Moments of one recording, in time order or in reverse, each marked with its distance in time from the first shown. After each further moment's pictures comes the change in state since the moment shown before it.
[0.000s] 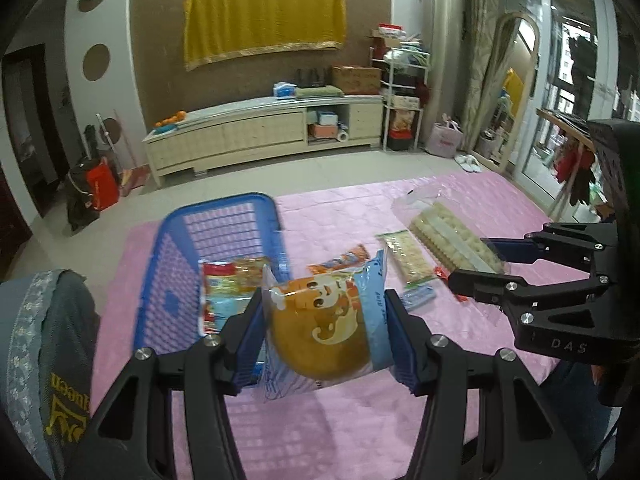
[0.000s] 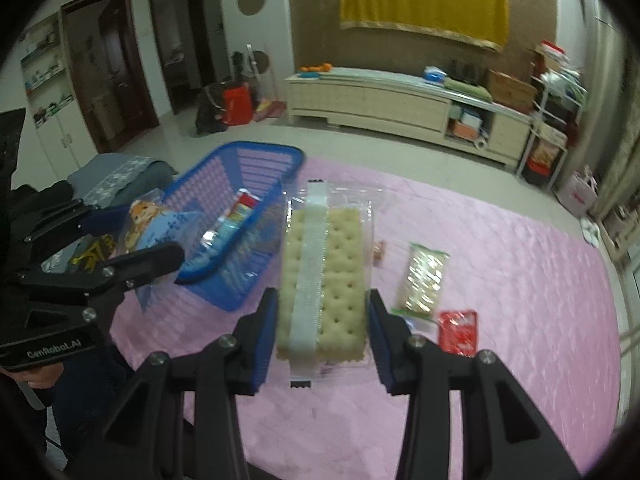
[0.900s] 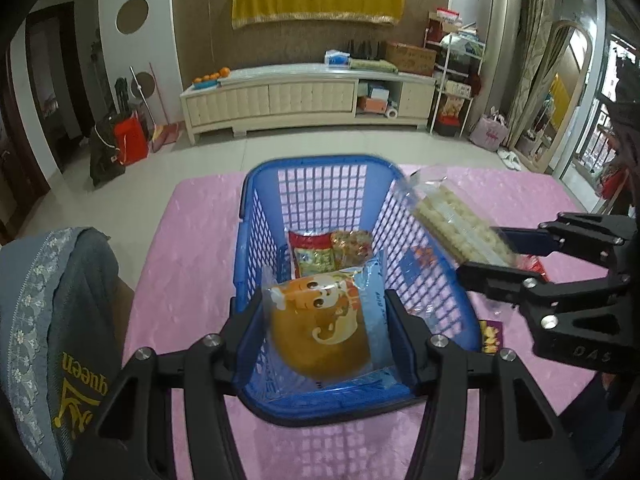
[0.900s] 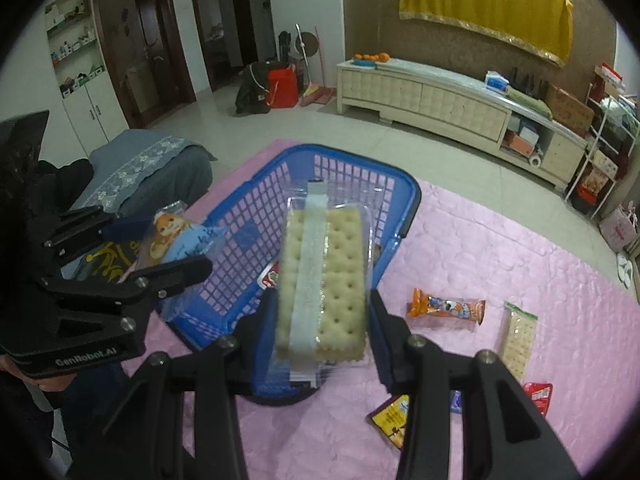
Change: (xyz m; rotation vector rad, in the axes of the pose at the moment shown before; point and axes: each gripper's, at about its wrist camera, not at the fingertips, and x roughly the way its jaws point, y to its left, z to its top) left arm 0.055 0.116 -0.016 -0.107 0.120 0.071; right arm 0.098 0.069 0.050 -0.078 0.078 0.091
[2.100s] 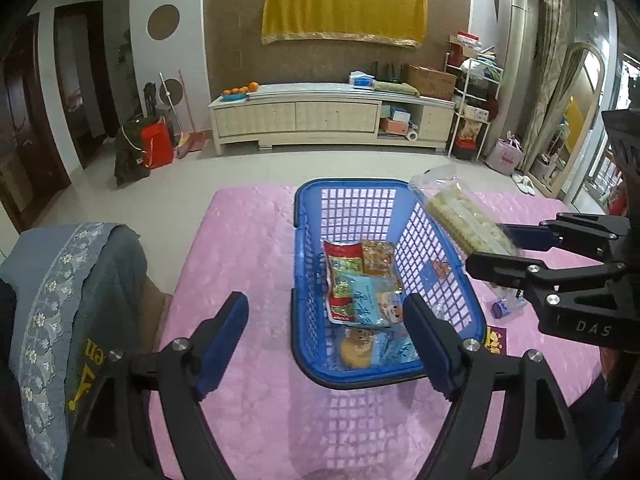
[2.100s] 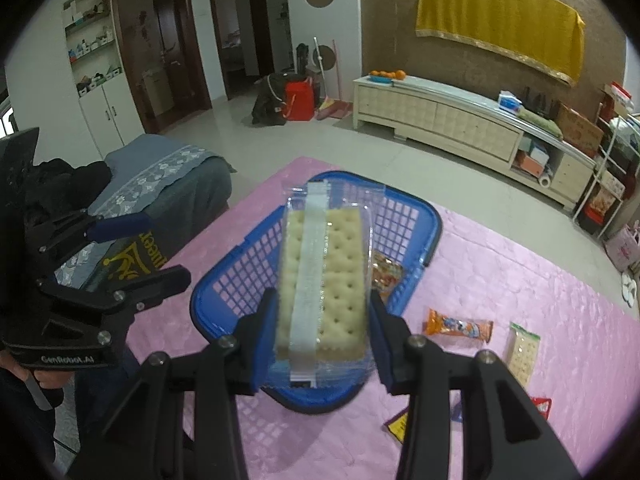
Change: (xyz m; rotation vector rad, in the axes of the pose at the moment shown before) left arm -0.064 0.029 -0.007 -0.066 -0.075 0.060; right arm -0.024 0.035 0.025 -0.053 -0.049 0.042
